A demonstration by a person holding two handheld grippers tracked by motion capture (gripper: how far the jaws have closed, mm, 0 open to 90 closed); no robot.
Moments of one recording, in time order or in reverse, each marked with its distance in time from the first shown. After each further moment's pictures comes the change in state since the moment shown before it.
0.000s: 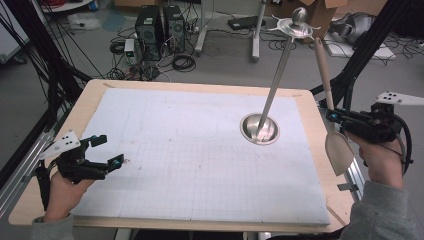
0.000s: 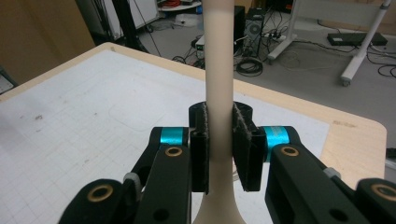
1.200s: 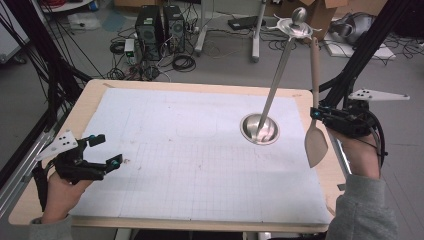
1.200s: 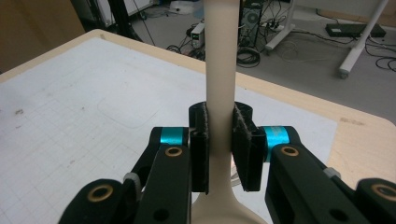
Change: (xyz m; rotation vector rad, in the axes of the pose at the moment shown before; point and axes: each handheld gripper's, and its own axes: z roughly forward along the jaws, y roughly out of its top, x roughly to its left) left arm -0.001 0.003 -0.005 -0.009 0.006 0.007; right arm 0.007 0.000 0.039 0.049 -0.022 -0.019
